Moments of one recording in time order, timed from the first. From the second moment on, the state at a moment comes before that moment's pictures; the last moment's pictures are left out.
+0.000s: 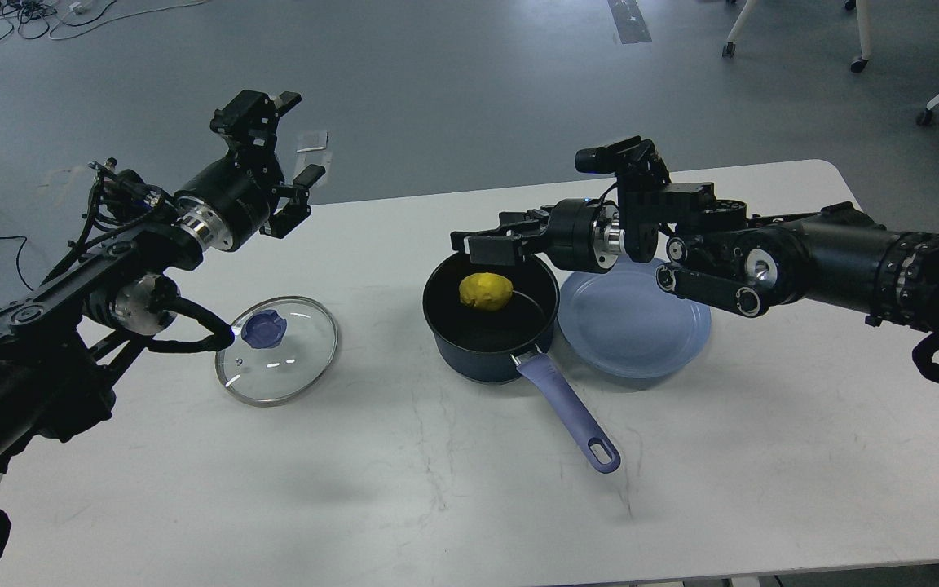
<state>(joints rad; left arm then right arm) -0.93 0.50 -0.45 -0.92 0.21 -0.21 -0.24 1.25 -0.12 -0.28 0.70 -0.93 -0.02 0.49</state>
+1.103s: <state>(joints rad) -0.83 0.44 -0.58 -0.93 0.12 -0.25 -0.21 1.06 -0.23 0.36 0.70 0.01 0.19 0.23</state>
